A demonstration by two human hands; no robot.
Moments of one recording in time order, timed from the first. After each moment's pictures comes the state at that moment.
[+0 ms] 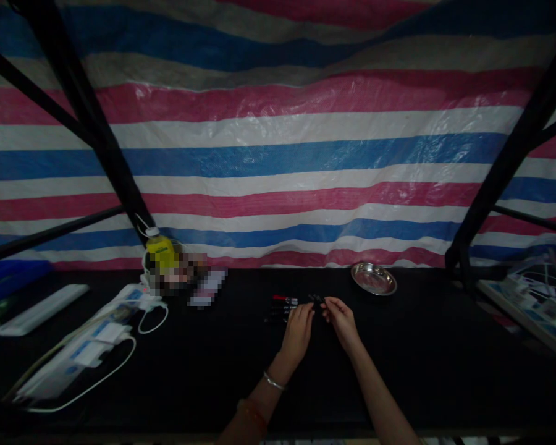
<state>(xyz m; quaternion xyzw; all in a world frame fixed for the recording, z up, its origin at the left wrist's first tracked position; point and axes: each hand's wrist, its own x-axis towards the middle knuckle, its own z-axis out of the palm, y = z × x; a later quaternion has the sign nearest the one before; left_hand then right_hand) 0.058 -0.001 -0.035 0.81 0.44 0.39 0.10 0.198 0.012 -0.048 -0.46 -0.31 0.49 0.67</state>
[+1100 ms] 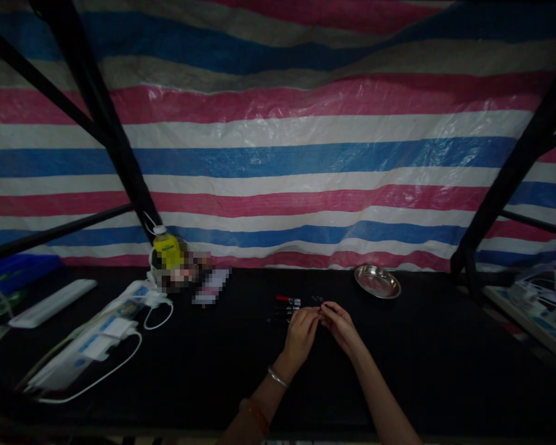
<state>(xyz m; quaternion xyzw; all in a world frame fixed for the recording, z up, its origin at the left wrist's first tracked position) 0.056 -0.006 -0.035 0.79 0.34 0.50 0.04 0.190 0.000 -0.034 -0.41 -0.27 0.62 0.62</state>
